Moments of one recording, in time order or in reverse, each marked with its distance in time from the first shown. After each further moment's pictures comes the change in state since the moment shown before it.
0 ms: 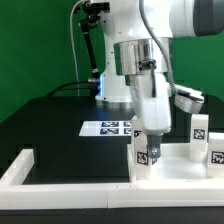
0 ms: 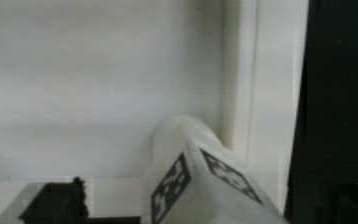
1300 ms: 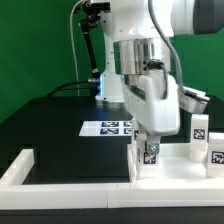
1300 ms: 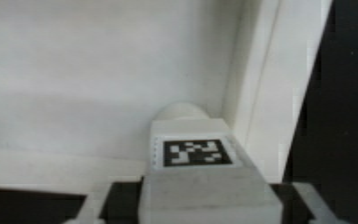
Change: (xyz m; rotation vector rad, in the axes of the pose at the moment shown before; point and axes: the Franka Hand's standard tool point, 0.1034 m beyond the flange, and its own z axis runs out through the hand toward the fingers) arm 0.005 -0.004 -0.003 -0.040 0.002 0.150
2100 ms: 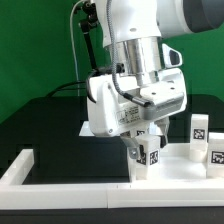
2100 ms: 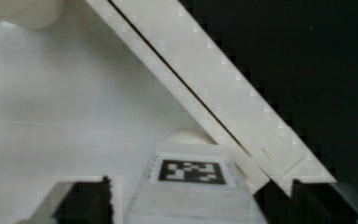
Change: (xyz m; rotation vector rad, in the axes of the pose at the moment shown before) arm 0.000 -0.004 0.003 0.058 -0.110 0.707
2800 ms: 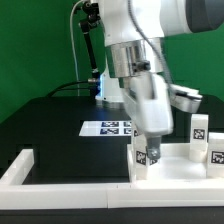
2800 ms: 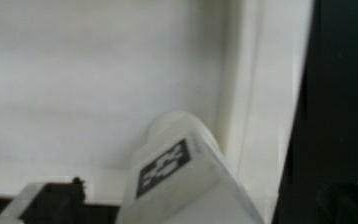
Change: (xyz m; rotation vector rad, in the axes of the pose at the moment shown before) arm 0.003 0.003 -0.002 -0.089 0.058 -0.948
